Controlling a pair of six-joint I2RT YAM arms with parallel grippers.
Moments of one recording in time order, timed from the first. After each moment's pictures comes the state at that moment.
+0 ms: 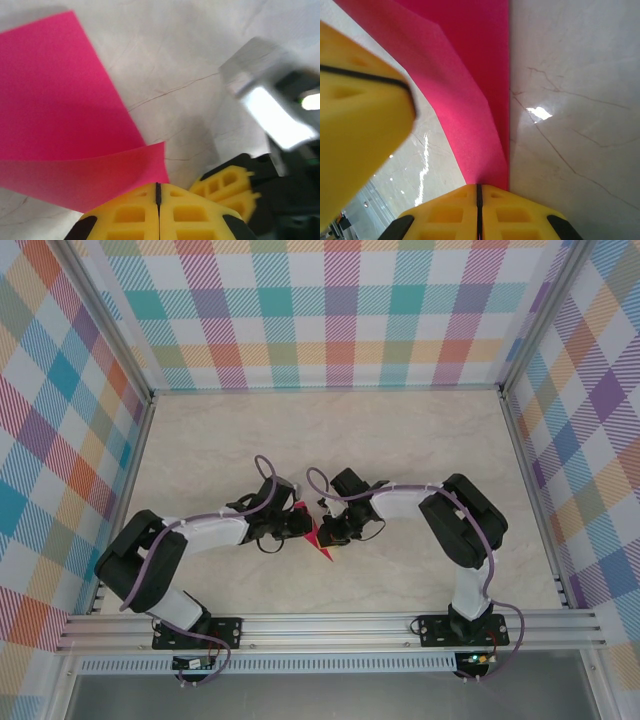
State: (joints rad) left arm -0.63 1.55 0.69 -0.08 0.29 -0.73; right arm 0.74 1.90 1.02 -0.37 -0.64 0.47
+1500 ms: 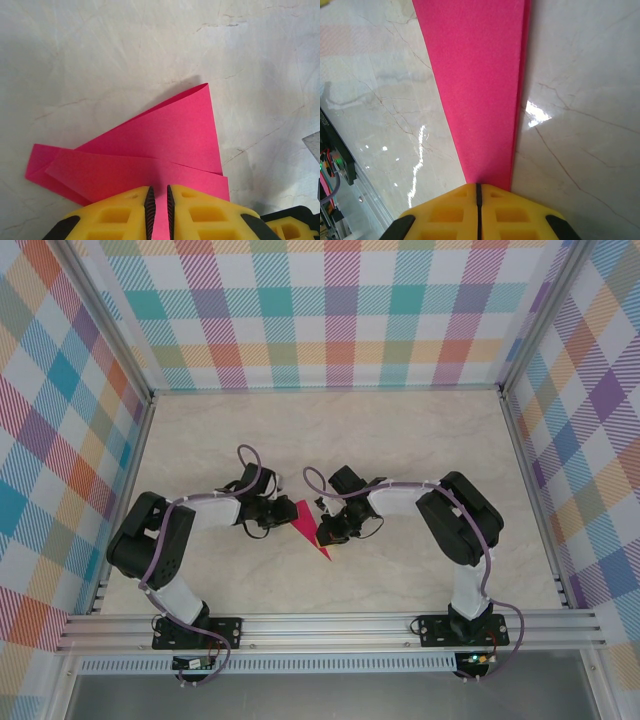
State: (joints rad) left arm -0.41 1.67 0.76 -0.12 0.40 -0.62; right arm 0.74 1.93 1.07 -0.42 -0.64 0.40
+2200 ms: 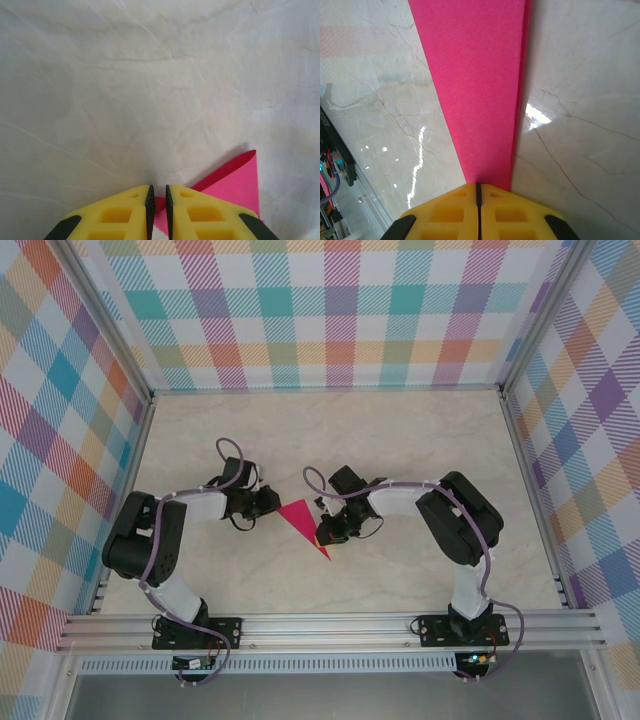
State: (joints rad) left arm -0.27 1.66 0.76 -0.10 0.34 -0.56; right arm 0.74 1.93 1.06 -0.41 -0.64 0.40
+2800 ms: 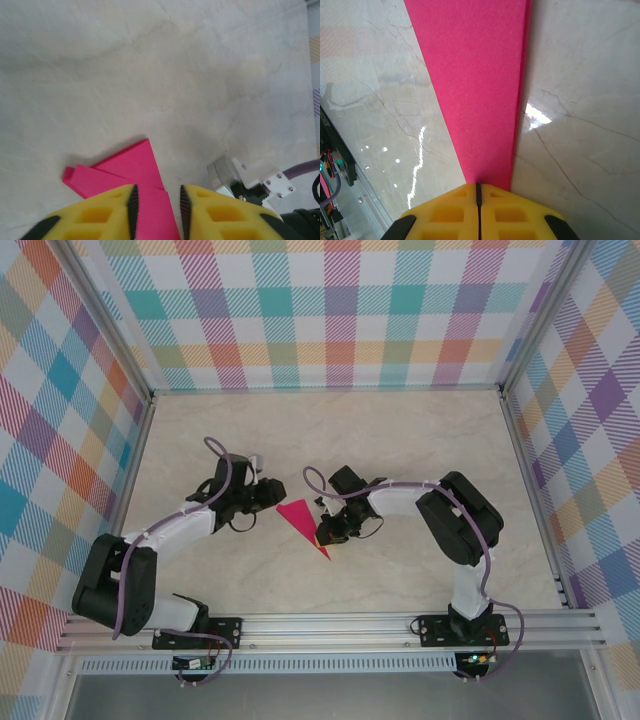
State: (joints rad) left arm -0.36 1.39 0.70 -0.08 0.35 -0.68; right arm 0.74 1.93 1.06 -0.41 -0.64 0.40
